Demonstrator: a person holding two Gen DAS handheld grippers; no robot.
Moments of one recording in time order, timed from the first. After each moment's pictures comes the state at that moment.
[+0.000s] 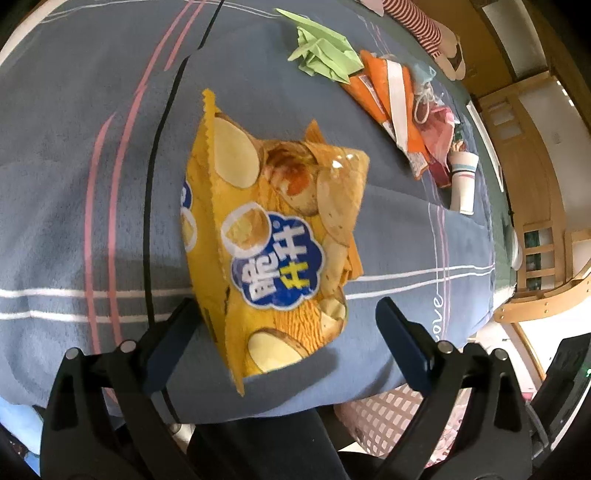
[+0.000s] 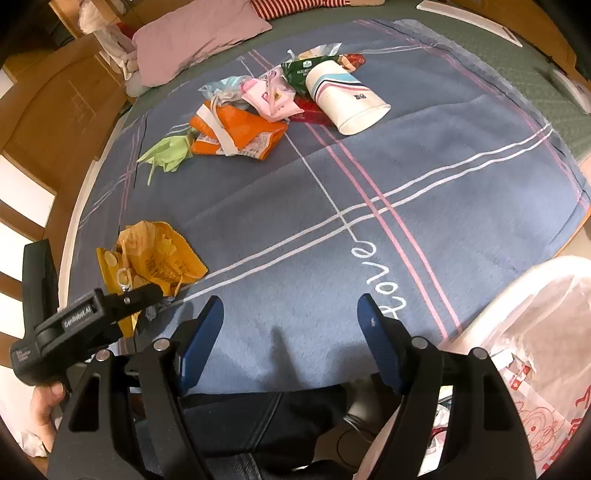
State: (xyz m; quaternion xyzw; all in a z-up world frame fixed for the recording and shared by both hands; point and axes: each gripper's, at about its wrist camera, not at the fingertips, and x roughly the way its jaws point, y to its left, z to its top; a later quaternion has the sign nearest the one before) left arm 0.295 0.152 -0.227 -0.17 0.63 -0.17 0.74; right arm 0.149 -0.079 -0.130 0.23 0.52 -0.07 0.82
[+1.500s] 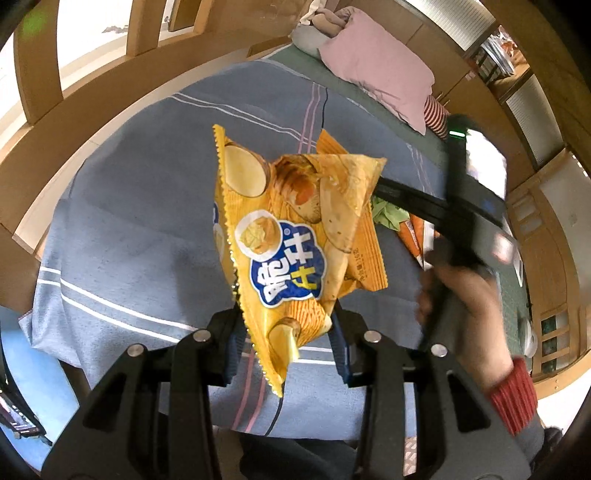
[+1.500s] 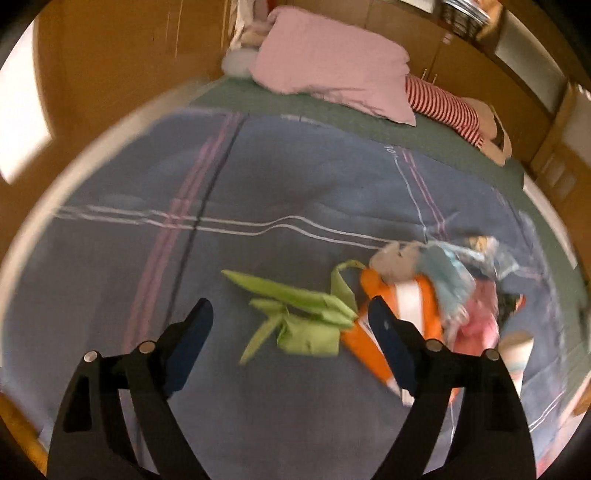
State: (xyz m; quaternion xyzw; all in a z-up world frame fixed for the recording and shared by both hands) left arm 0.265 0.261 -0.134 -0.21 0.49 -0.03 0.84; right arm 0.412 0.091 -0.139 -0.08 0.46 -0.01 0.88
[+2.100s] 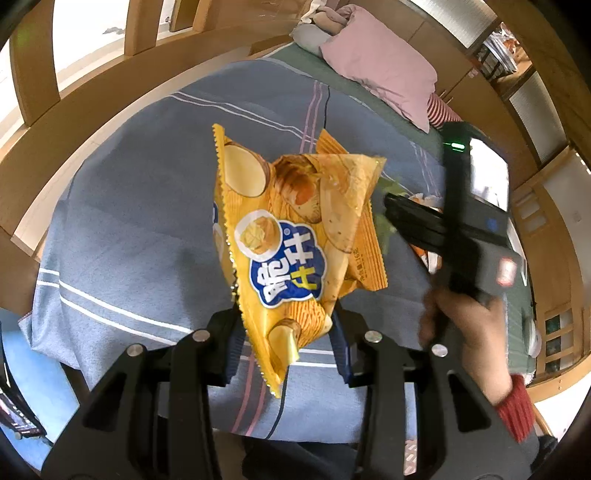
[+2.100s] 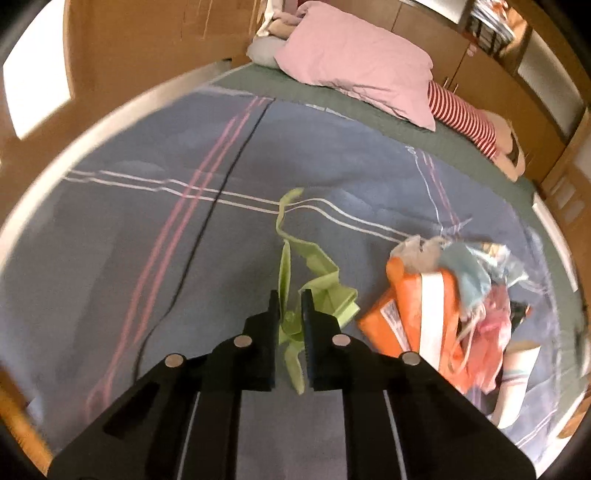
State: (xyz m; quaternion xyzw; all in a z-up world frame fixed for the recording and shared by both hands) left arm 0.274 0.257 -0.137 -0.20 0.50 -0.02 0.84; right arm 0.388 0.096 -0.143 -0.08 0.46 0.03 0.88
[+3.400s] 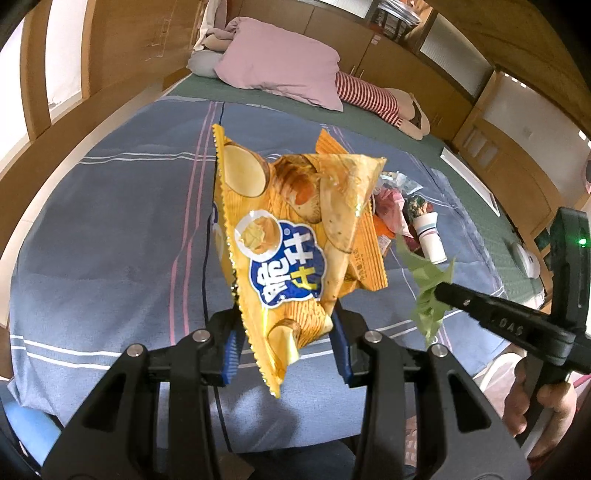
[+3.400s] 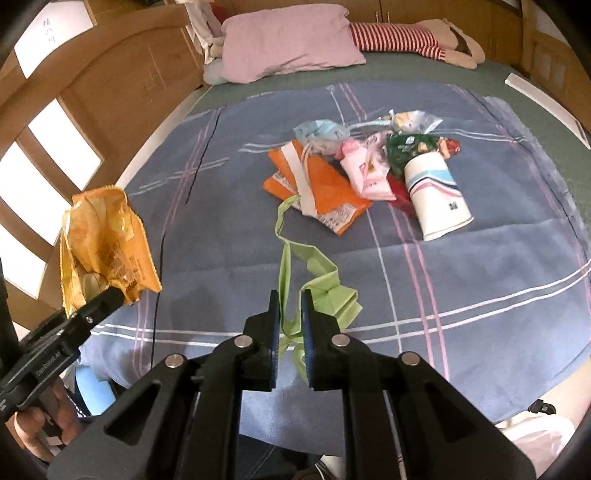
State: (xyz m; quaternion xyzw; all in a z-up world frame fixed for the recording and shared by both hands) left arm 0.245 0.169 -0.121 -0.09 0.43 -0.14 0.88; right arm 0.214 -0.051 -0.103 0.12 0.49 0.06 0.86
